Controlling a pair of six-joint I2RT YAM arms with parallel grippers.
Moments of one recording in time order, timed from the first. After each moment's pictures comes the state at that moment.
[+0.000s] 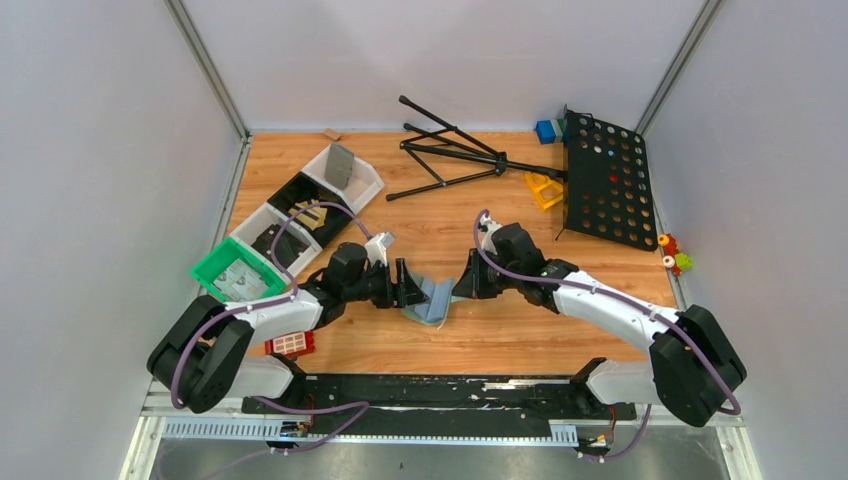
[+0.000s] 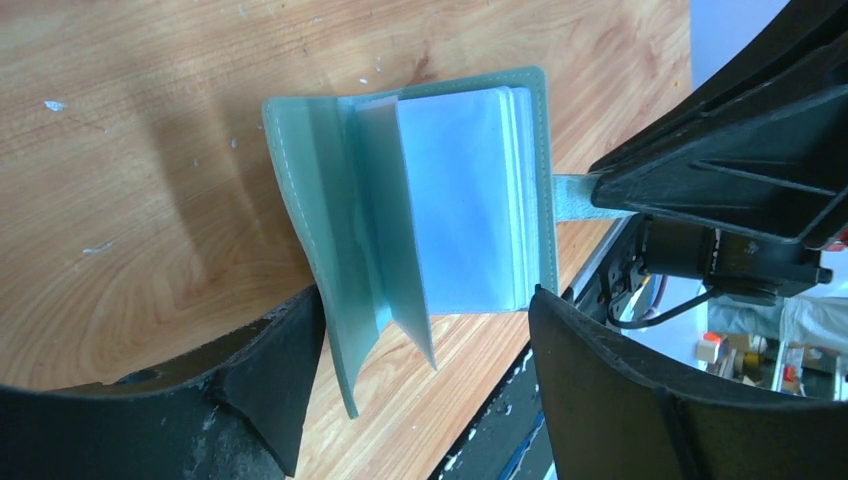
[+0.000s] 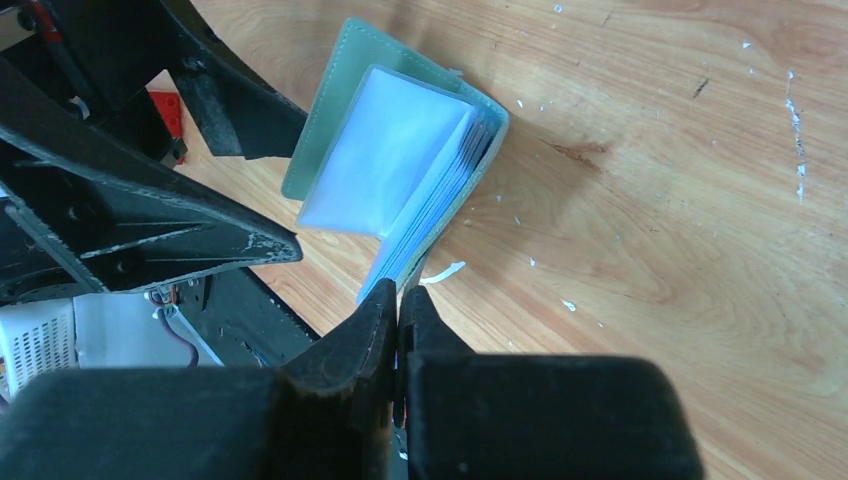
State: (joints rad) left arm -0.61 1.30 0.41 0.34 0.47 -0.73; right arm 0.68 1.28 0.69 -0.16 -0.30 0.63
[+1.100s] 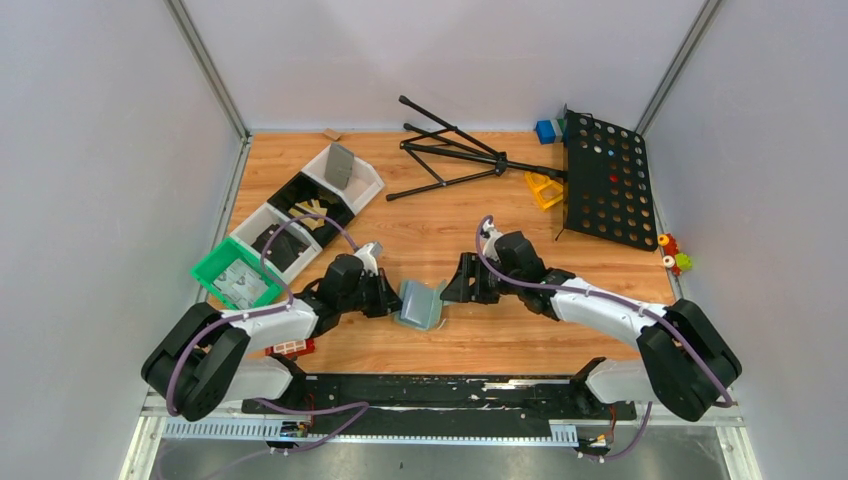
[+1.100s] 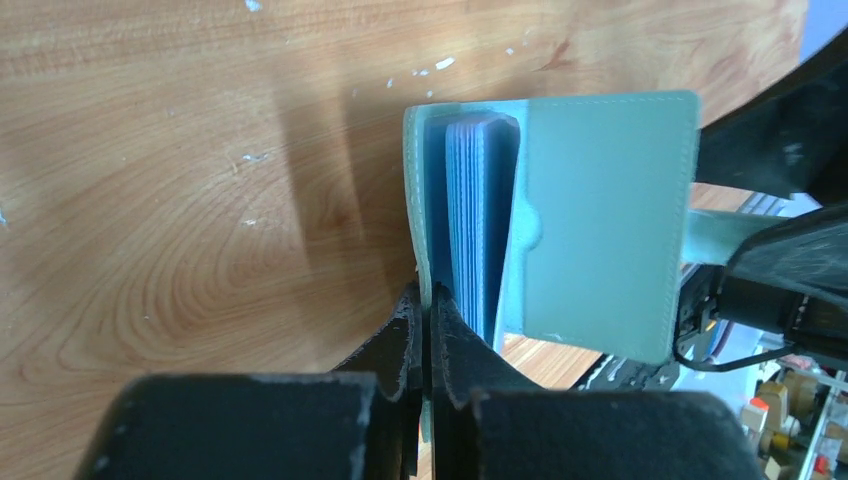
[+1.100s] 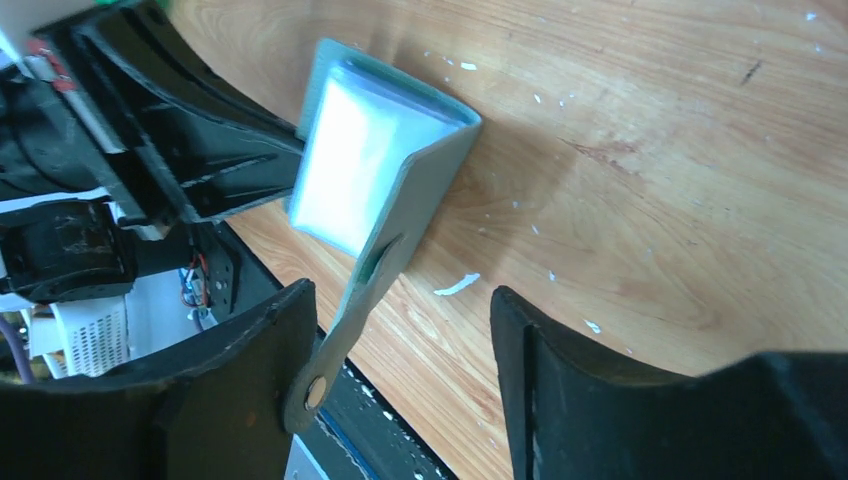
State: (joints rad) left arm -0.61 1.27 0.33 0.26 0.31 -0.74; right arm 0.67 1.31 0.59 0.04 -0.38 0.71
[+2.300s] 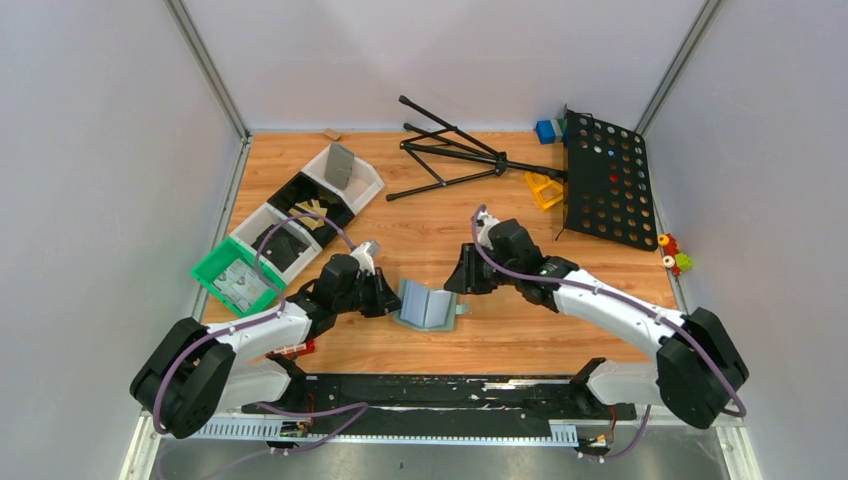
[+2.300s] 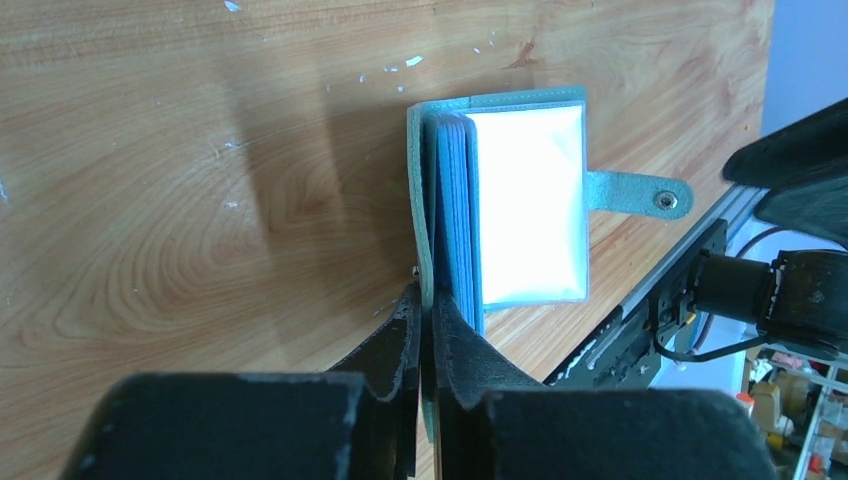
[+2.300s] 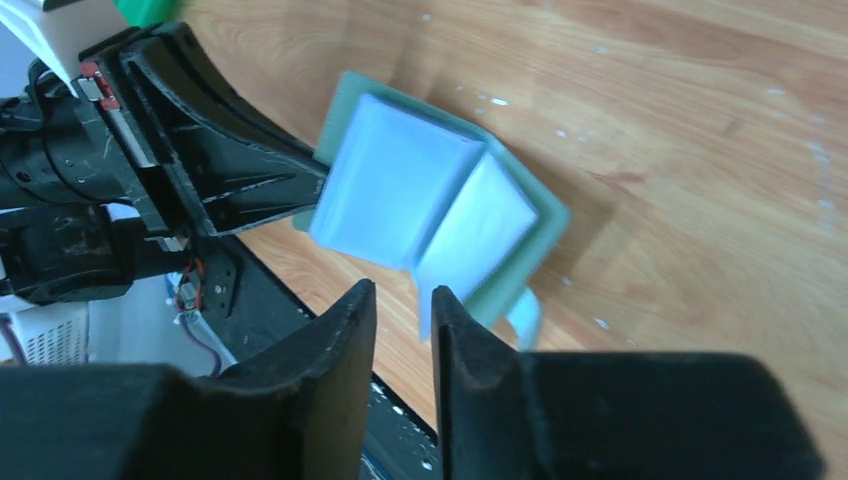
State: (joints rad) left arm -0.61 1.17 0.33 0.20 0.31 -0.75; right arm 0.70 1.23 0.73 -0.18 -0.27 0.63
